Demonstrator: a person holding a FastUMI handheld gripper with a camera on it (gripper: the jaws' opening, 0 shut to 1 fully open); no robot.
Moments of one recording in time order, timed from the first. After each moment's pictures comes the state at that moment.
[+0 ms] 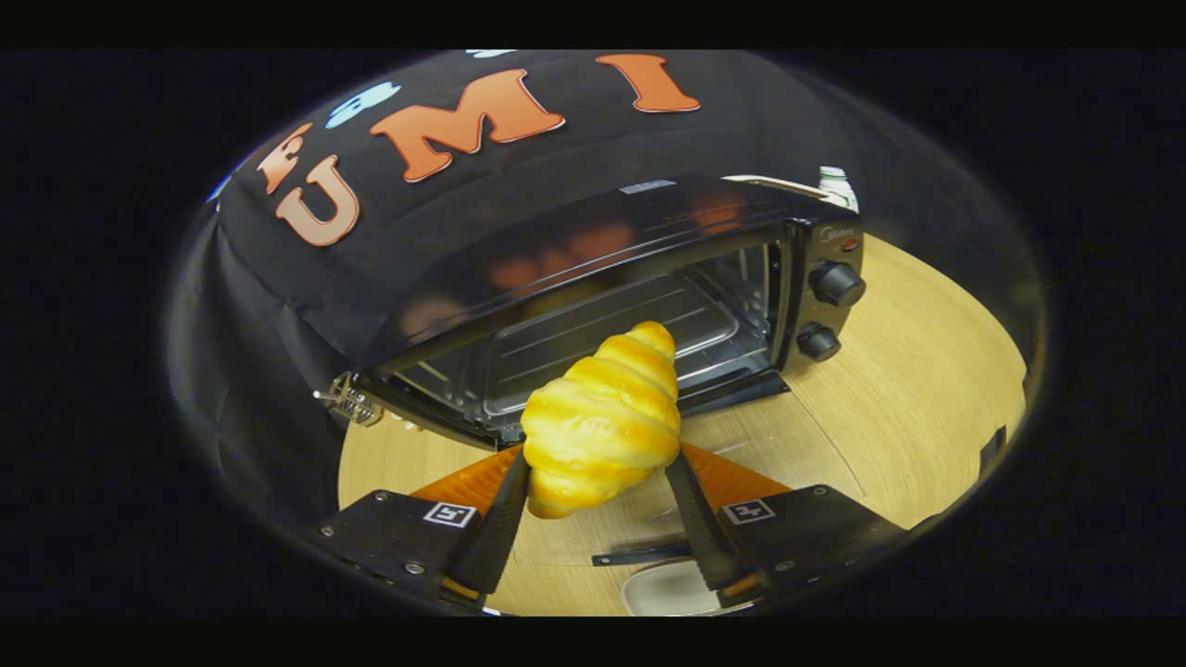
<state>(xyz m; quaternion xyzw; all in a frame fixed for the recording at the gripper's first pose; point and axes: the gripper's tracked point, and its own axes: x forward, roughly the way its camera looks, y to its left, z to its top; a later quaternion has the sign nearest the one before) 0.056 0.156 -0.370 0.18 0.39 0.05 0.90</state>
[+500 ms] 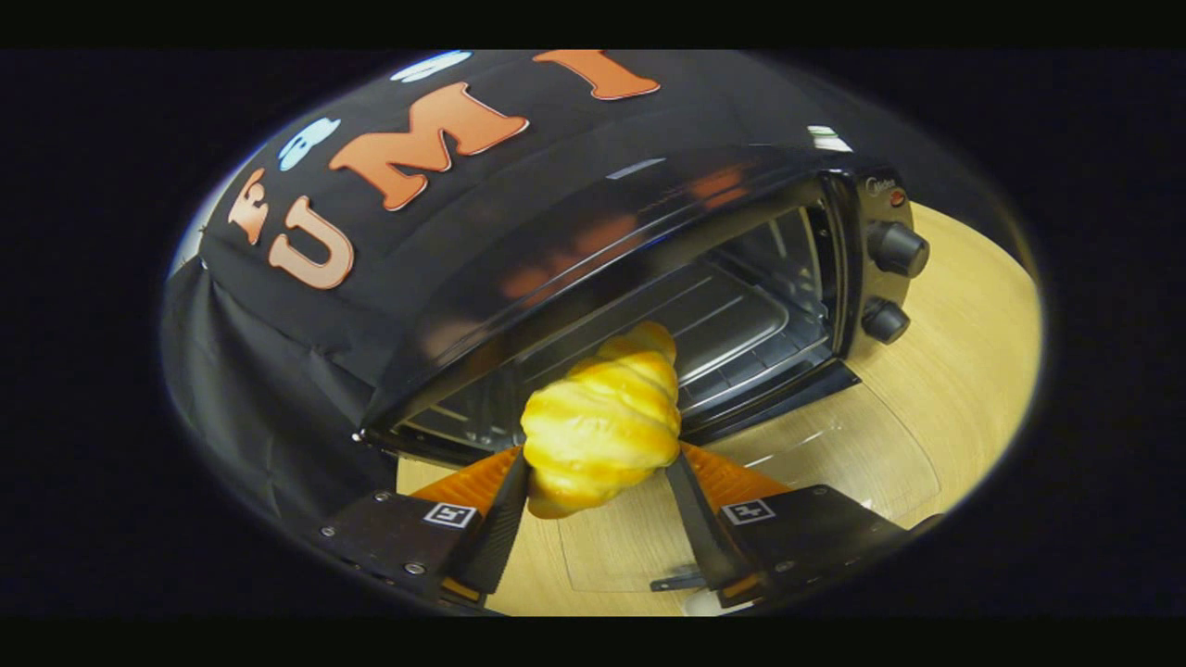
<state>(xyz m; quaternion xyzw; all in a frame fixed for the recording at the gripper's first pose) 0.089 0.182 -0.374 0.28 0.38 0.07 0.88</state>
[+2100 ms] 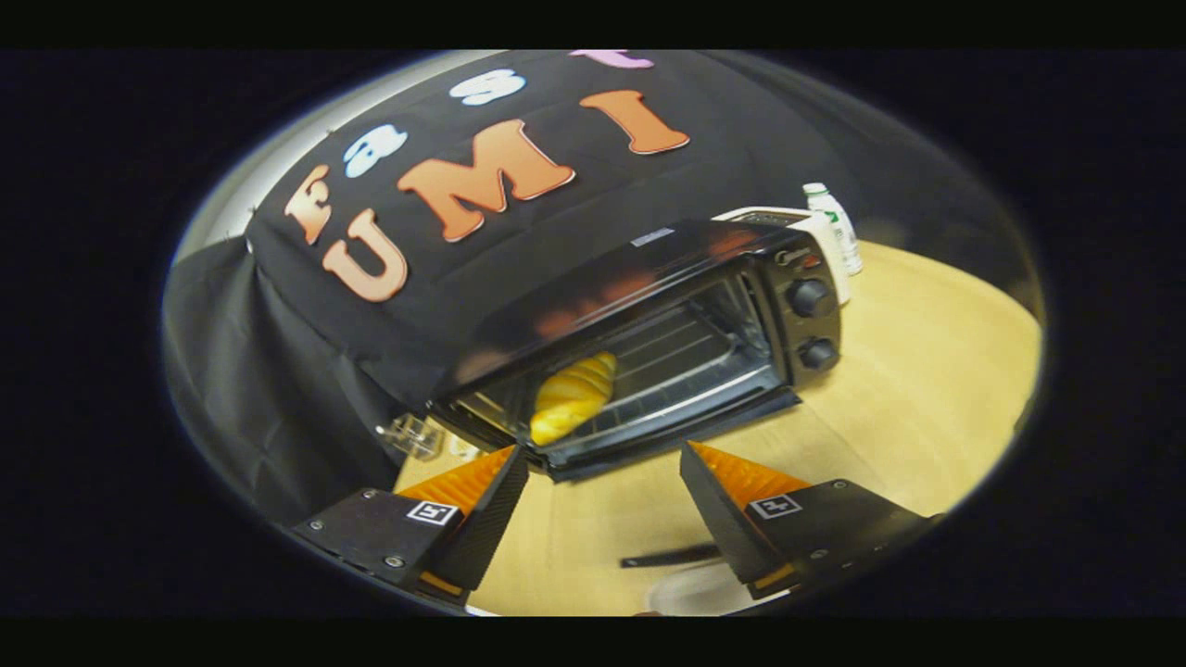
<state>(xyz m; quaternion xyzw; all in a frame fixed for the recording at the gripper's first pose) 0.014 0.134 -0.342 0.19 0.28 0.08 0.94</state>
